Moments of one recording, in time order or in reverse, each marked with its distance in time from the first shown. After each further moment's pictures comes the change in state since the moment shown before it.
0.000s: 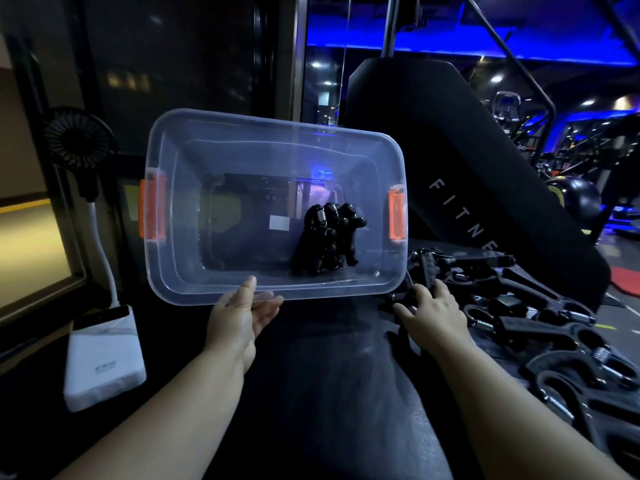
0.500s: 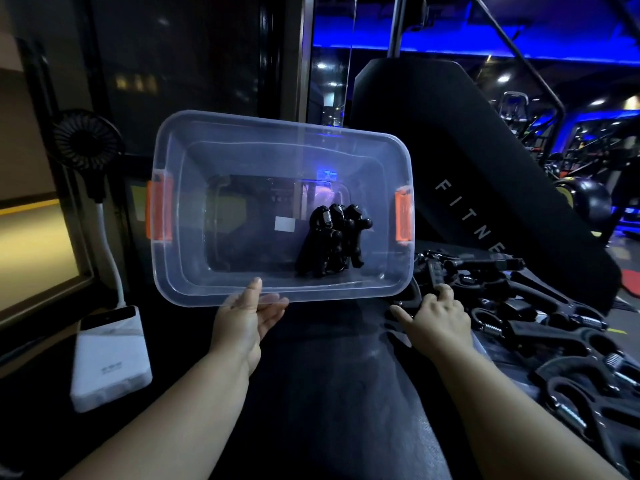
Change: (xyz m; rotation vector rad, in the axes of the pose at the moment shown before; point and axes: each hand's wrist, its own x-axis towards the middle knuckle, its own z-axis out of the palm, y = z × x) left_hand 0.002 -0.001 -0.001 -0.001 -0.007 -0.002; right_hand -0.002 -0.010 0.006 -0.138 0.036 0.036
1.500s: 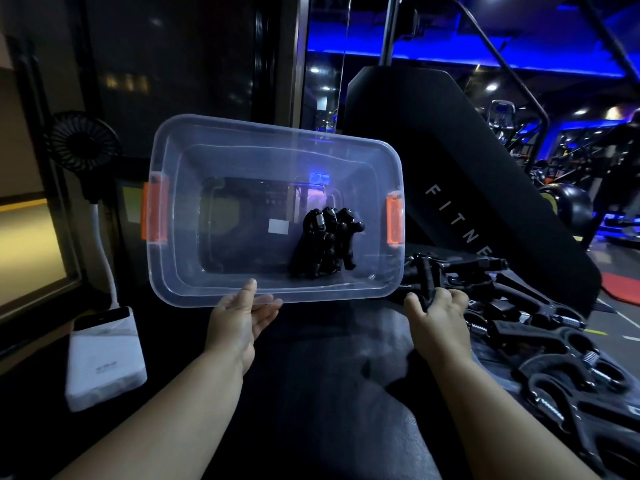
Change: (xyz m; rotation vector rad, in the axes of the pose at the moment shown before) left_hand -0.003 0.001 0.001 0.006 -0.004 -0.005; right_hand -0.024 0.006 -0.021 0.533 0.126 0.083
